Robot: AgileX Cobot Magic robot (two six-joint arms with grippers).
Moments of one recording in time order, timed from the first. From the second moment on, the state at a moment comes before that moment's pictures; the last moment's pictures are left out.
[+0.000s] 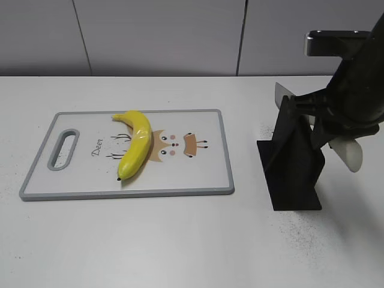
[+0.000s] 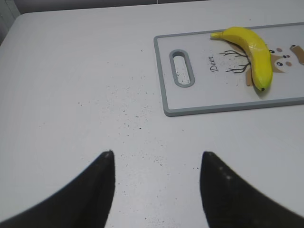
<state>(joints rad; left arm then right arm) -0.06 -0.01 -0.47 -0.10 1.10 0.16 0.41 1.56 -1.09 -0.06 0.91 0.42</state>
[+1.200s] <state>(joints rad) -0.06 -0.01 -0.47 -0.10 1.09 0.16 0.41 1.40 -1.09 0.04 0.95 0.13</state>
